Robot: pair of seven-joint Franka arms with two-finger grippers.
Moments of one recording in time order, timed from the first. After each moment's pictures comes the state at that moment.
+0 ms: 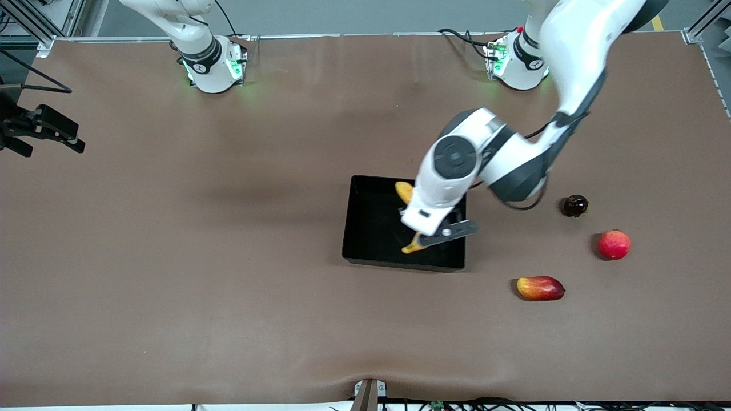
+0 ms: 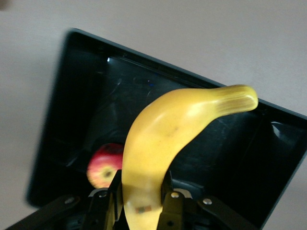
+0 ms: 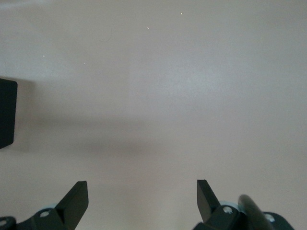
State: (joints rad) left arm -0.17 0.71 -0.60 -1.39 0.35 1.96 -1.04; right arm -0.13 -0.02 0.09 -1.53 0.03 1.54 -0.09
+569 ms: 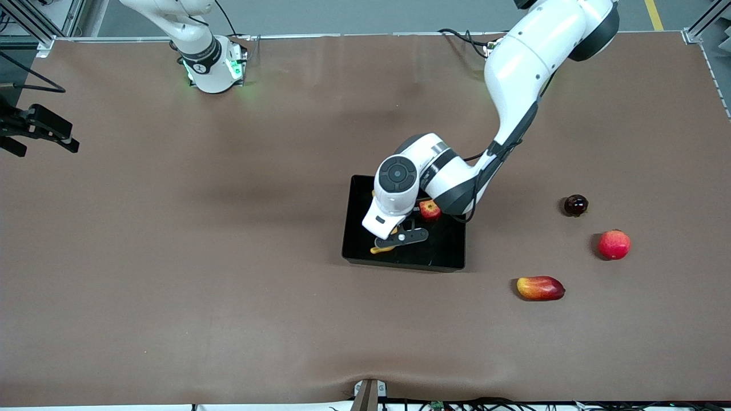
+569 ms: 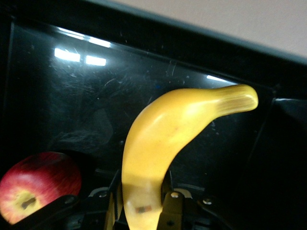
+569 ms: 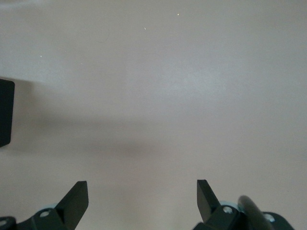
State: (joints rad) left arm -0.37 0.86 -0.45 -1.35 0.36 2.07 -1.04; right arm -0.14 -0.02 0.08 -1.53 0.03 1.54 -0.12
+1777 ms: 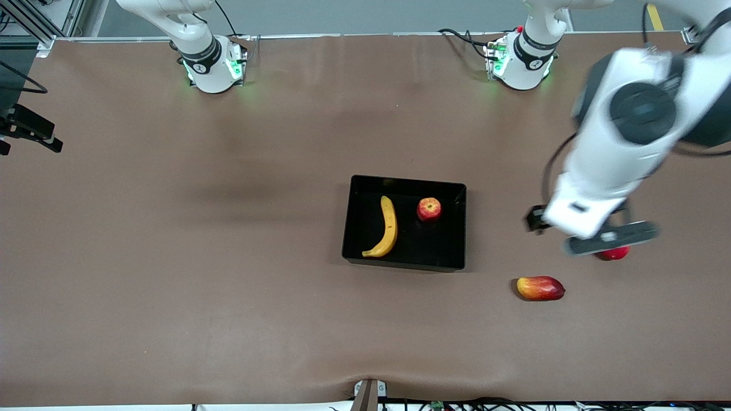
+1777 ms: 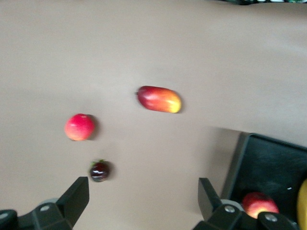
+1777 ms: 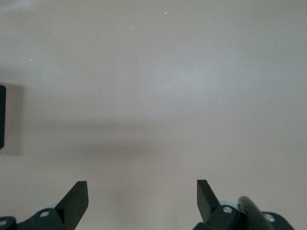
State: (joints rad) left arm -0.02 0.35 -0.34 -1.28 0.35 1.61 -0.49; right arm 0.02 -0.02 -0.13 -1.53 0.03 1.54 -0.13
